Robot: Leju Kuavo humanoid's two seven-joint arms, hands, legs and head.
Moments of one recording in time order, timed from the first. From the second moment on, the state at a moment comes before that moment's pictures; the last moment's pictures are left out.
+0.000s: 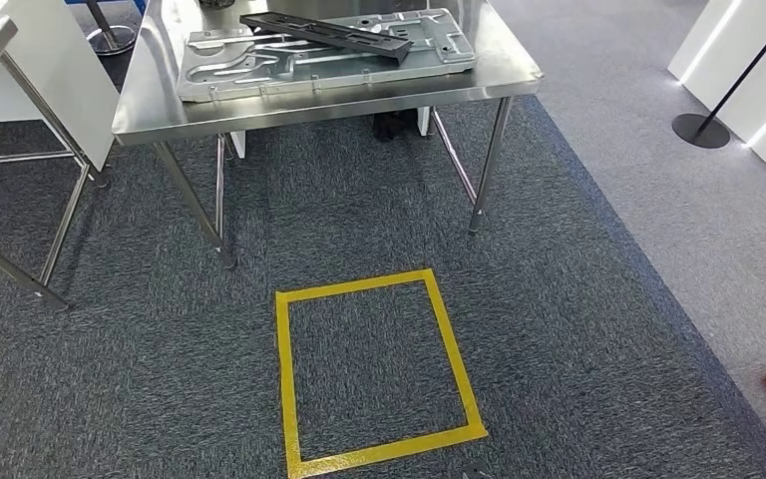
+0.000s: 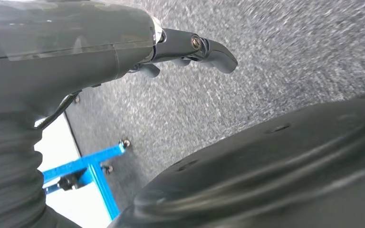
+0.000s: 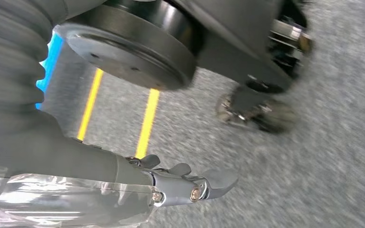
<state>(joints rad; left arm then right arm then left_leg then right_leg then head) -0.01 -0.12 0.61 -0.18 -1.04 0.02 0.03 -0.15 0.11 -0.42 -0.25 0.56 0.05 0.00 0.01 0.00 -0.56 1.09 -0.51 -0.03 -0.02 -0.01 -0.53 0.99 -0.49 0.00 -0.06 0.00</state>
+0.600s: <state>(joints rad) 0.03 -0.07 0.35 -0.31 -0.56 0.02 0.02 0.02 0.06 -0.24 -0.28 0.30 0.03 0.00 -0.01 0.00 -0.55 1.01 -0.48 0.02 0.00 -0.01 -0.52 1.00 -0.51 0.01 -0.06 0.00</state>
